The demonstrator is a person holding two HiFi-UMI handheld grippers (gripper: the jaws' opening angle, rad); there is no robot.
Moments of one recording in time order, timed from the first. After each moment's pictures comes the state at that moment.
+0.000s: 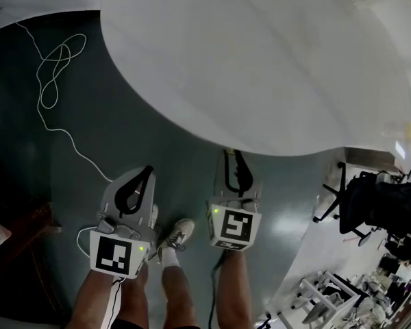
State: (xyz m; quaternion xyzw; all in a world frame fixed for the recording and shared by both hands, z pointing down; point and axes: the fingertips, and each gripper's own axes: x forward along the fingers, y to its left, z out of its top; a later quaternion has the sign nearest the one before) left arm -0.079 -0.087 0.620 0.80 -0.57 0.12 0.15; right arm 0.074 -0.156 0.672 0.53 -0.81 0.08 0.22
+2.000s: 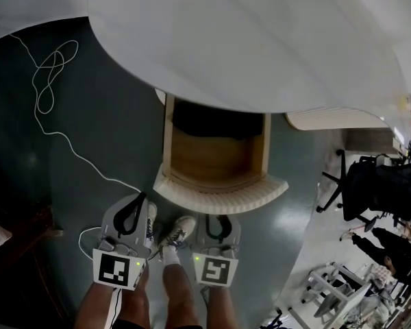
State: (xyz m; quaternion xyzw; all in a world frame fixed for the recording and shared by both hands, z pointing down) left arm -0.046 0.011 0.642 0.81 -0.54 0.16 0.17; right arm 0.104 0.008 0.677 0.54 -0.80 0.10 0.23
